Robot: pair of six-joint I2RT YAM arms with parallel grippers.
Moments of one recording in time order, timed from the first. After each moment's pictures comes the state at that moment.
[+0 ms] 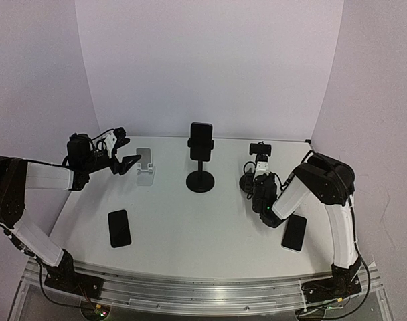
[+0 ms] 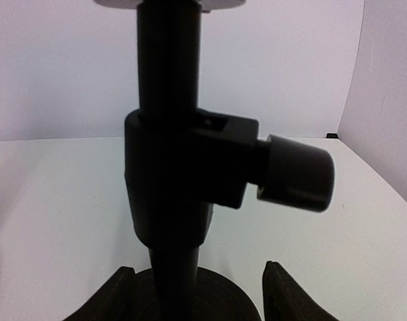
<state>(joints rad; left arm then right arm) -0.16 1.51 0.72 0.63 0.67 0.45 0.64 2.23 0.87 1.23 0.78 0.03</state>
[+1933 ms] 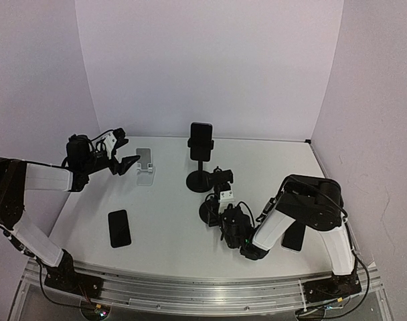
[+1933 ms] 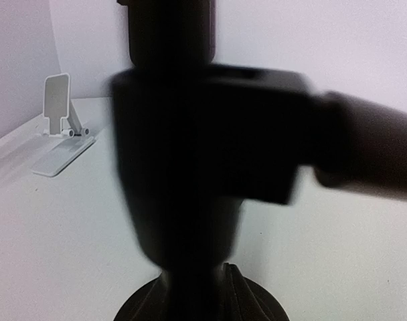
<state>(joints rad) -0.16 1.50 0.71 0.64 0.64 0.45 1.07 2.23 0.84 1.23 0.78 0.18</state>
